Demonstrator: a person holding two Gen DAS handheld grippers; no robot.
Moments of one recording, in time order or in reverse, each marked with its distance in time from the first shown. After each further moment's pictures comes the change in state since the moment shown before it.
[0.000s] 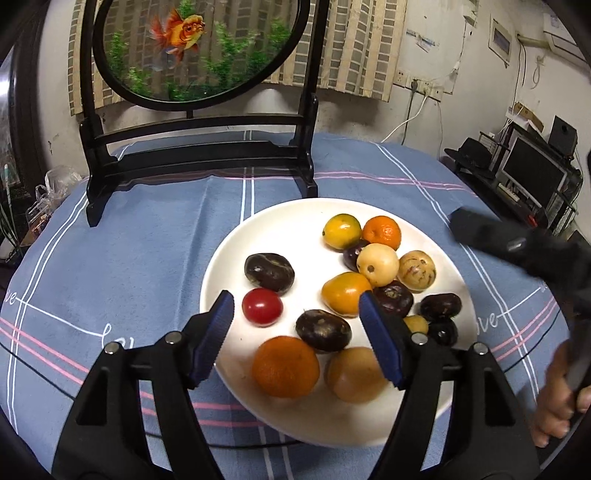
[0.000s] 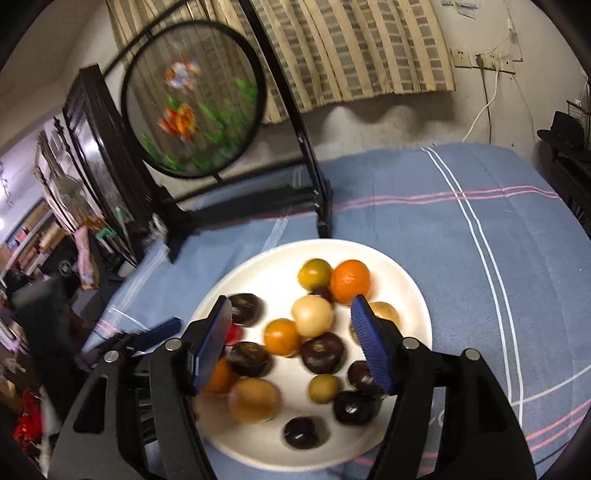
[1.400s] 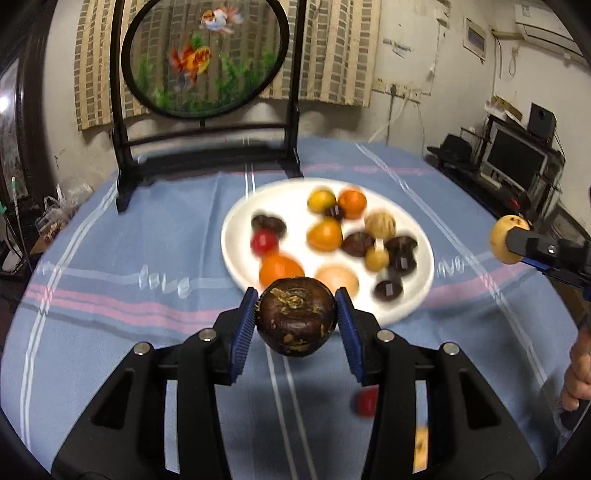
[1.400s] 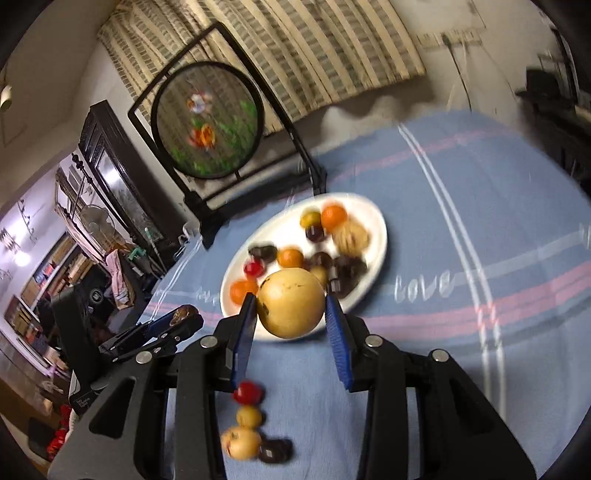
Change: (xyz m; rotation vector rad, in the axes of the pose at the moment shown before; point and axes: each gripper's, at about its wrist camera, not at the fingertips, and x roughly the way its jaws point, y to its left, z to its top) left arm -0.079 -0.010 -0.051 0.054 -0.062 0.002; right arm -0.110 -0.022 -0.069 0.098 -0.043 0.079
